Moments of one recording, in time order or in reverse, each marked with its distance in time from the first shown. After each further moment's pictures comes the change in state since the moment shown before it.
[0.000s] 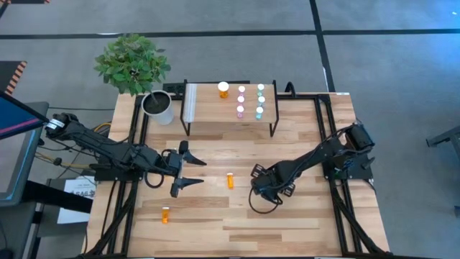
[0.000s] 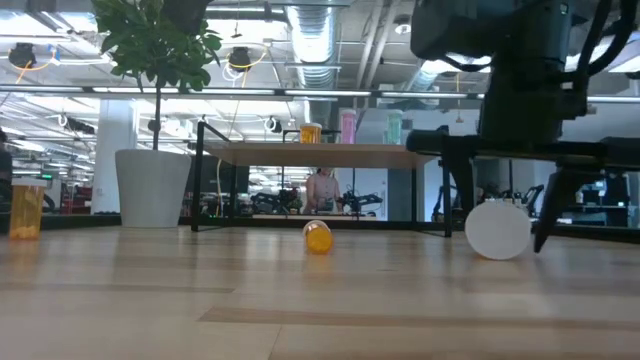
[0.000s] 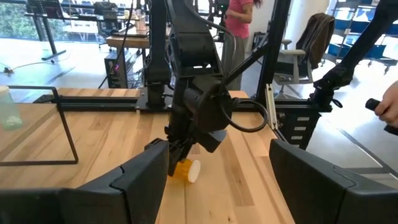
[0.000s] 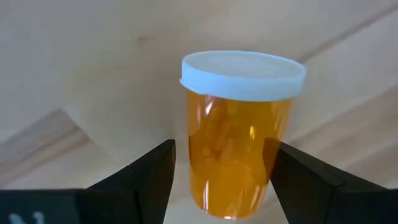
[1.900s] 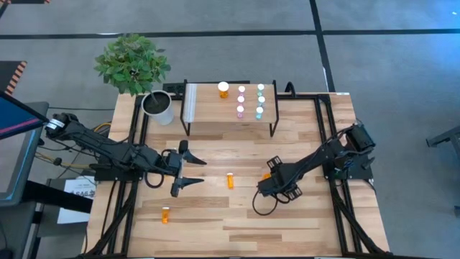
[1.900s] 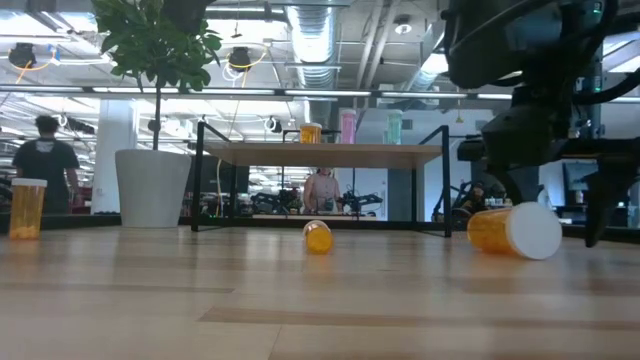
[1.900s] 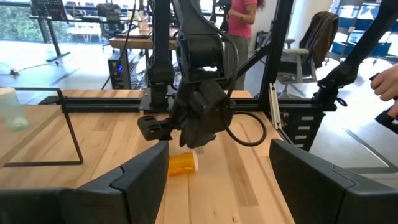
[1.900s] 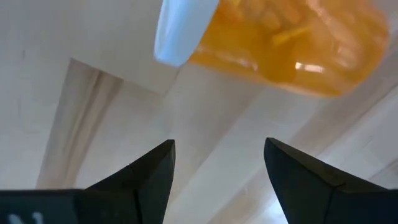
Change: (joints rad) left arm 0.000 0.000 0.000 -0.001 -0.013 0.012; right arm 0.029 -0.002 -0.014 -0.291 0.062 0.591
